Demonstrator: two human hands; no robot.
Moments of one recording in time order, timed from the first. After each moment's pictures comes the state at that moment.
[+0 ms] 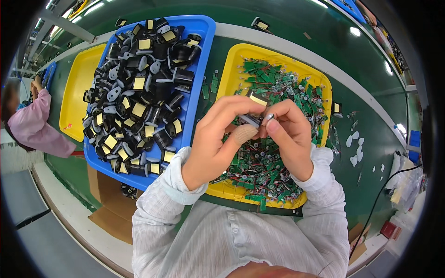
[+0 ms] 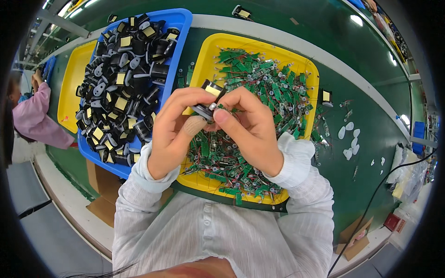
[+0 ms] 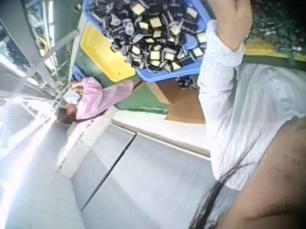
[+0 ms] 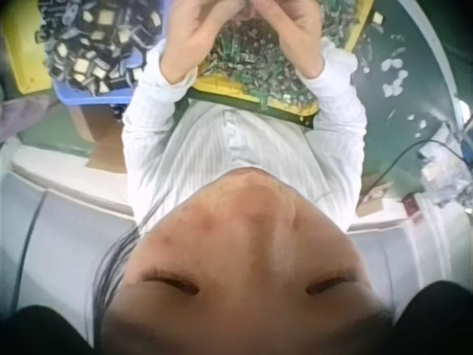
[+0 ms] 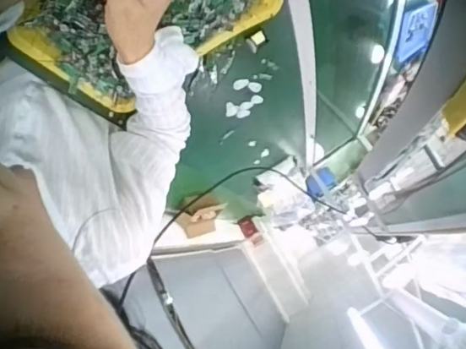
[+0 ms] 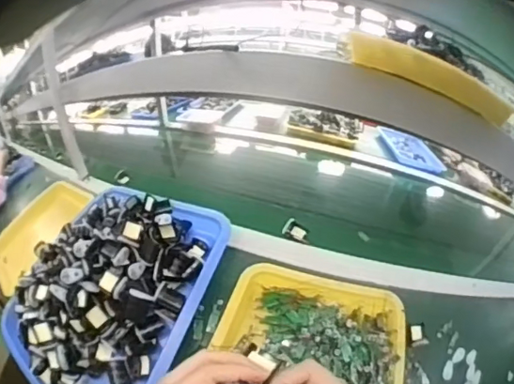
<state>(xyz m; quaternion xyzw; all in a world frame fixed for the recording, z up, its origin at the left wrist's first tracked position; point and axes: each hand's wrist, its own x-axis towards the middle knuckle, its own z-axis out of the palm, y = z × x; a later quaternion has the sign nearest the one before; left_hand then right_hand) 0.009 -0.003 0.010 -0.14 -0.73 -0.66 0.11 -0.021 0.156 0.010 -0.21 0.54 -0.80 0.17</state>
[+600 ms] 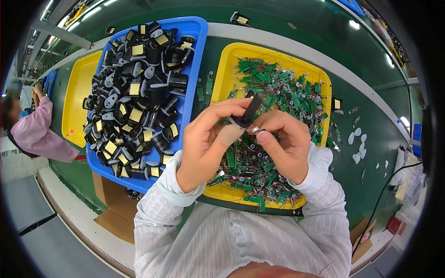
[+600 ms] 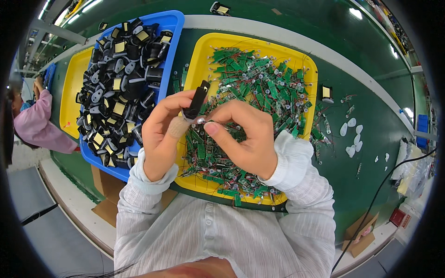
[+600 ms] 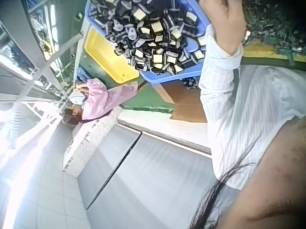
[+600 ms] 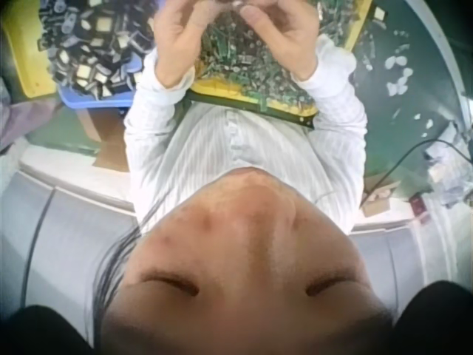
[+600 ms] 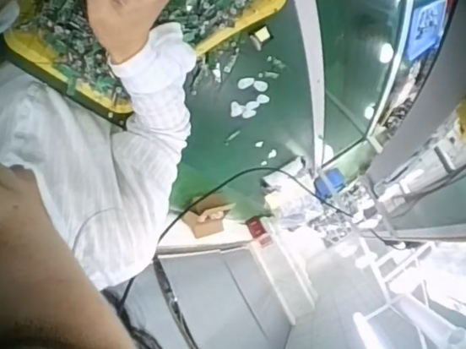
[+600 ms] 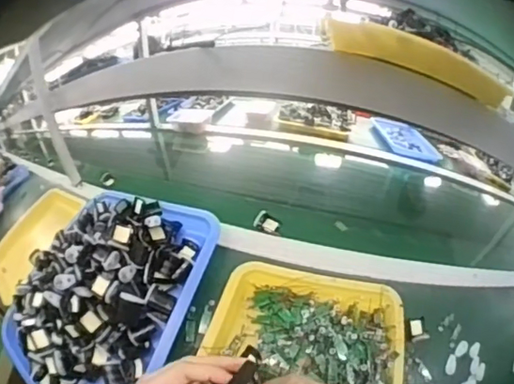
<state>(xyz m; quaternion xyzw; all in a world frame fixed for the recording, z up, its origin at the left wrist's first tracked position) 0.014 -0.001 0.008 -0.09 -0.63 -0.77 0.04 -0.020 0.161 0.002 -0.25 0.68 -0.69 0.03</state>
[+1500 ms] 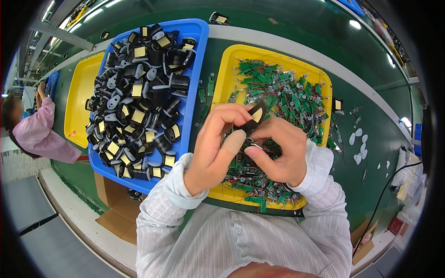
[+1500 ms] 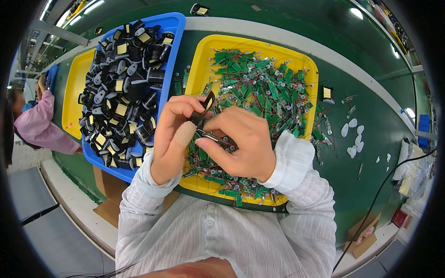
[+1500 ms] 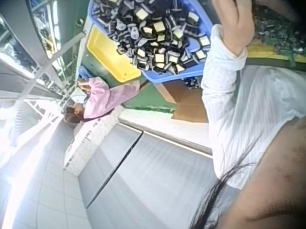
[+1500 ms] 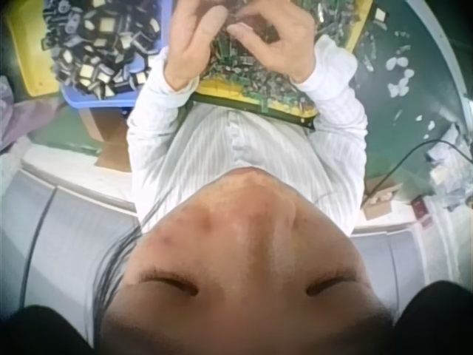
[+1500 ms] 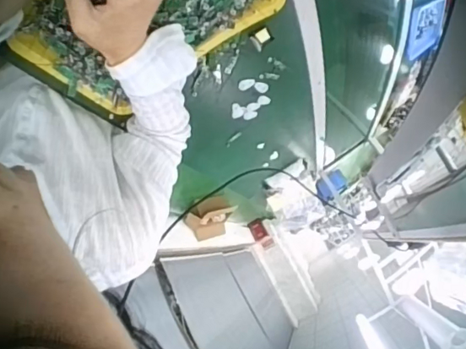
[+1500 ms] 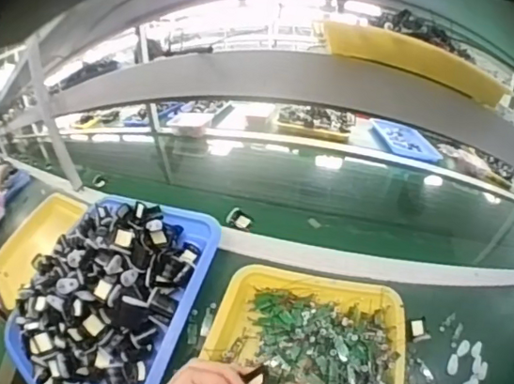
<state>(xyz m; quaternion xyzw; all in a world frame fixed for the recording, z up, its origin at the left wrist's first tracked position) 0.016 0.002 -0.002 -0.14 -0.64 -0.75 0.06 -0.019 0.160 0.013 -0.33 0.76 -0.56 -0.04</state>
